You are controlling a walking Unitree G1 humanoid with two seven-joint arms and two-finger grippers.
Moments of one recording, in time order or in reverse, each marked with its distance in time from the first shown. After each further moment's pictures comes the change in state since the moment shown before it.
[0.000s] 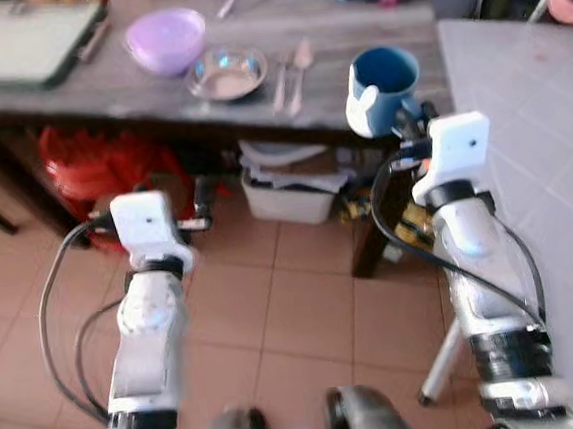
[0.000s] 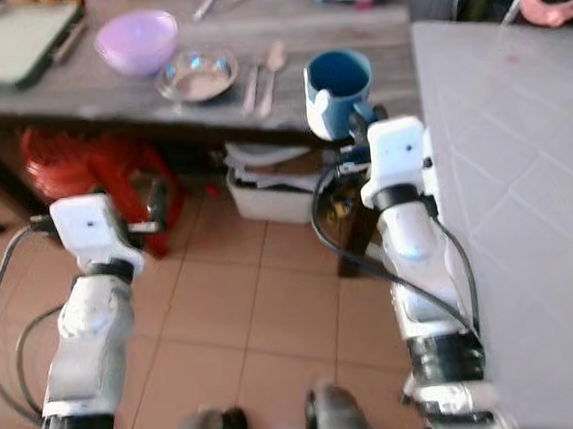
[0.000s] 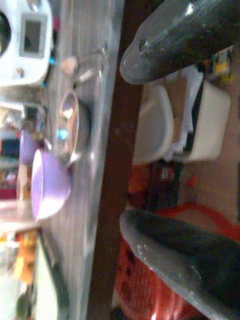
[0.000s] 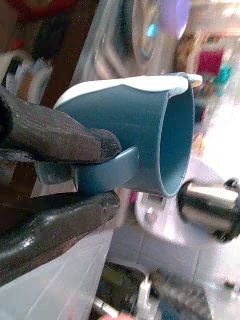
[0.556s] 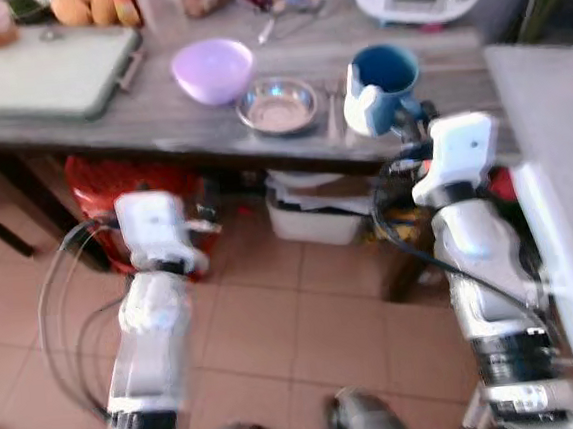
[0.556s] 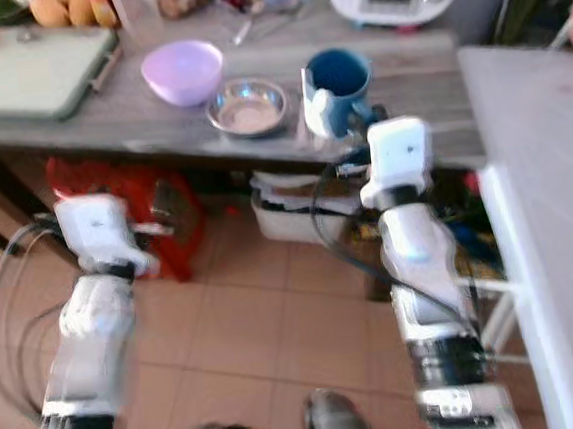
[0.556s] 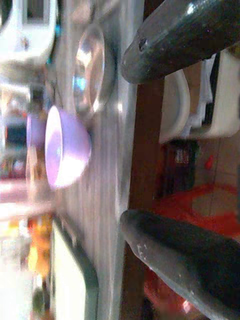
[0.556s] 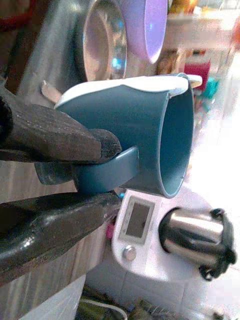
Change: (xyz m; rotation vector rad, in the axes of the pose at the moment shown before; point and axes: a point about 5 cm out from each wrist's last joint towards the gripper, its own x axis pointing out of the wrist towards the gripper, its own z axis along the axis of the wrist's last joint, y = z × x) left arm -0.002 -0.007 -0.002 0.033 0.004 -0.027; right arm -0.001 0.002 0.003 0.012 -0.020 0.011
